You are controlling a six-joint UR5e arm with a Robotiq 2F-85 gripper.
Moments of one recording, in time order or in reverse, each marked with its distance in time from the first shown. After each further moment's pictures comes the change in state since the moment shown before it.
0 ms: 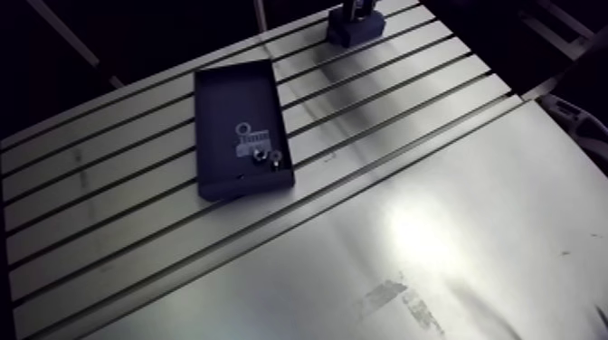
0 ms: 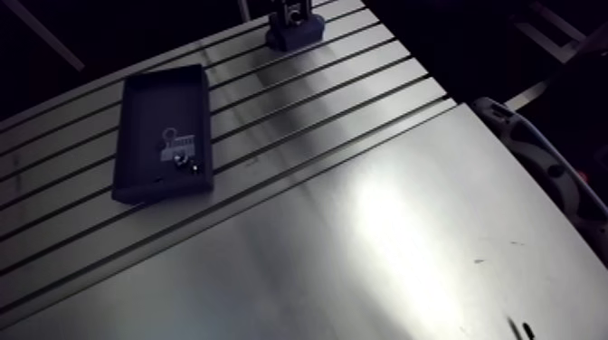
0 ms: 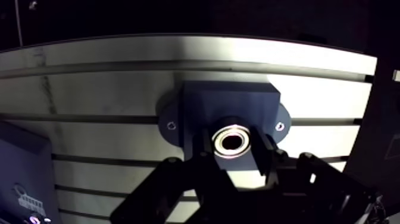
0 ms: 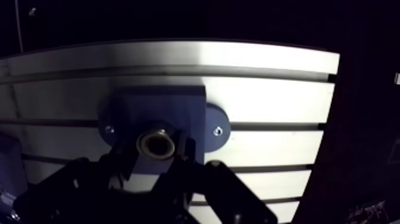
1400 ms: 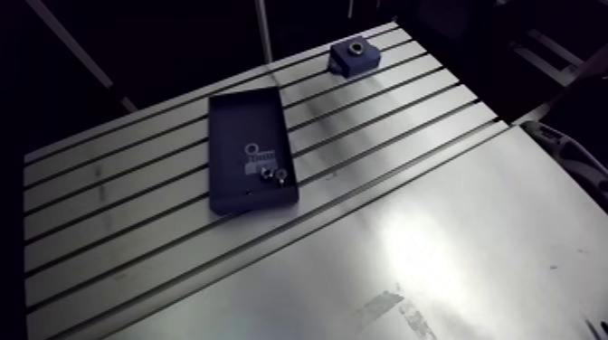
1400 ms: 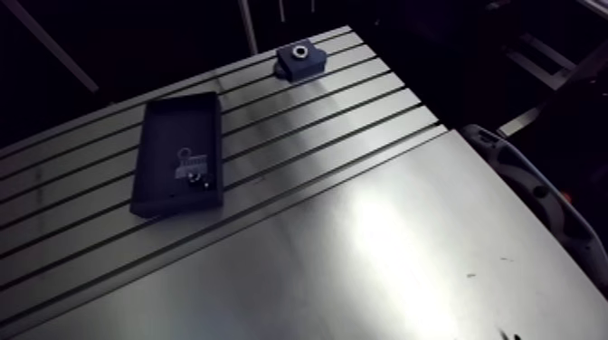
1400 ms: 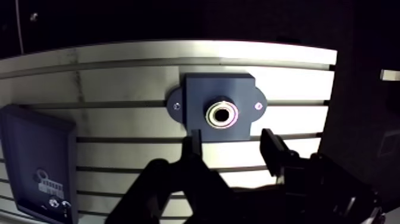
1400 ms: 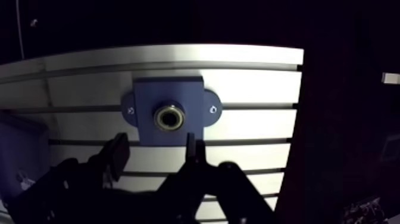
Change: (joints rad) arm 0.012 -0.086 -0.034 0.069 -0.006 0.028
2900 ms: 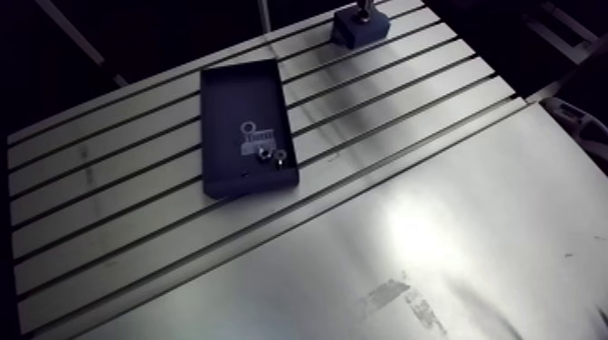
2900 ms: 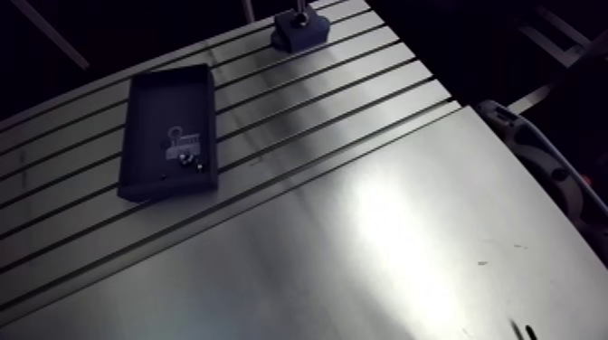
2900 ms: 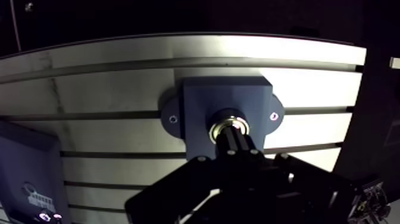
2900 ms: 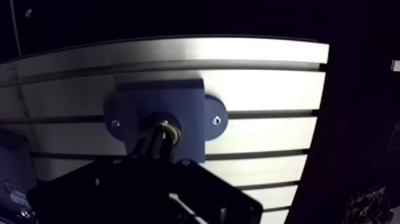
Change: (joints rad) arm 0.002 0.083 -0.013 0.003 -0.024 0.023
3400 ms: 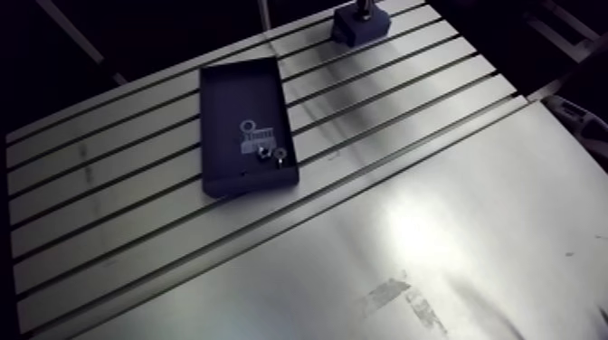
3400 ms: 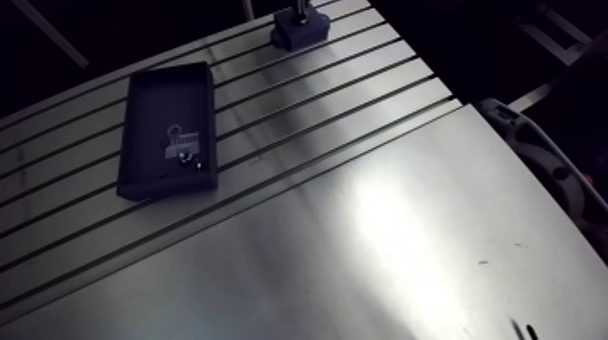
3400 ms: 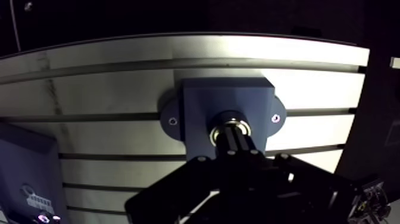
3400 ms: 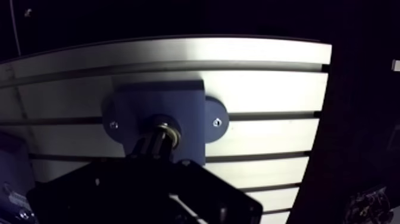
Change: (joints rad) arm 0.000 0.005 0.004 -0.006 -0.001 0.000
